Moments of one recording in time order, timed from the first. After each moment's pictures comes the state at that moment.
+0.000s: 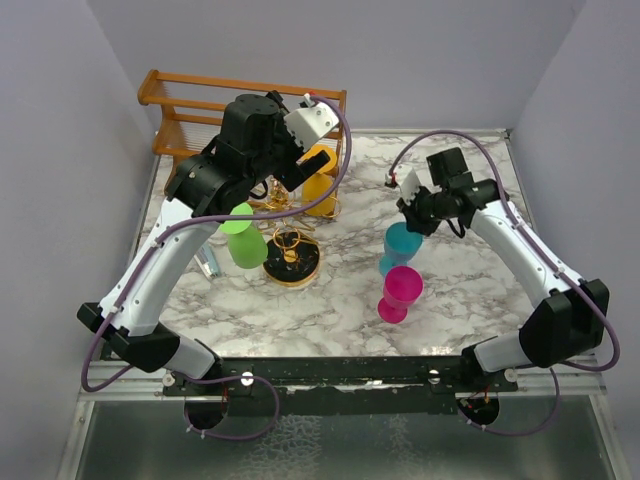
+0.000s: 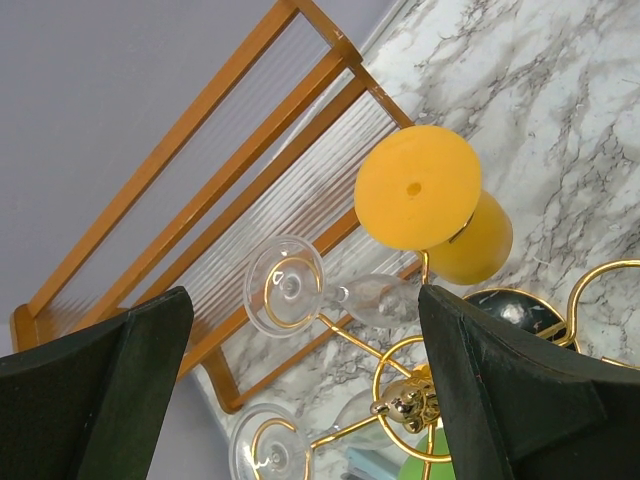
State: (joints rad) left arm -0.64 1.46 1.93 -0.87 -0.15 0.51; right arm 0.33 1.43 1.27 -0.86 -0.31 -0.57
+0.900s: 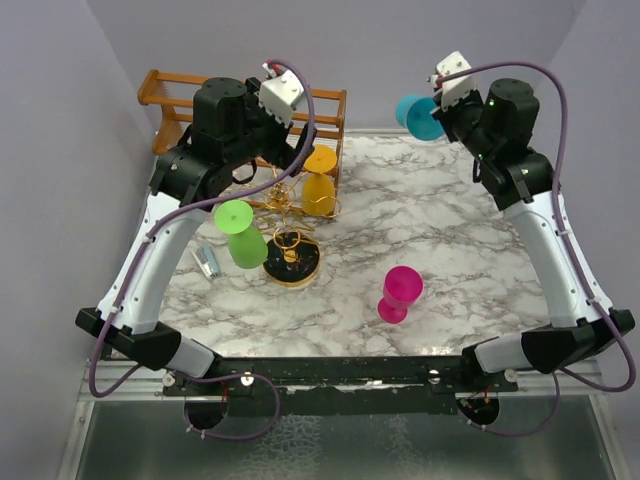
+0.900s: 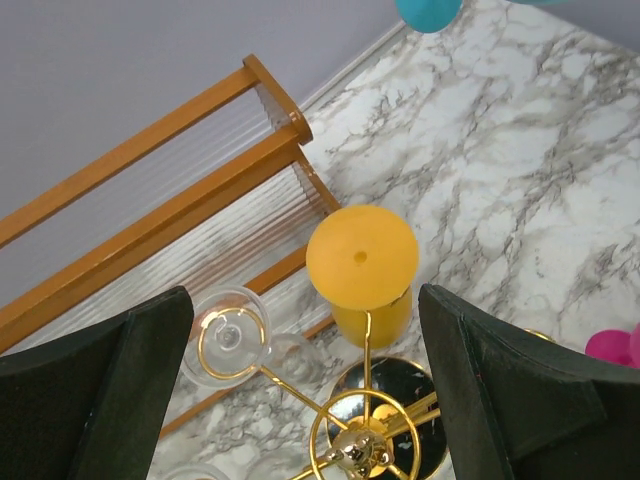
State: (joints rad) left arm -0.50 1.46 1.94 -0.80 0.16 0.26; right arm 0.32 1.40 1.68 -0.43 0.04 -0.56
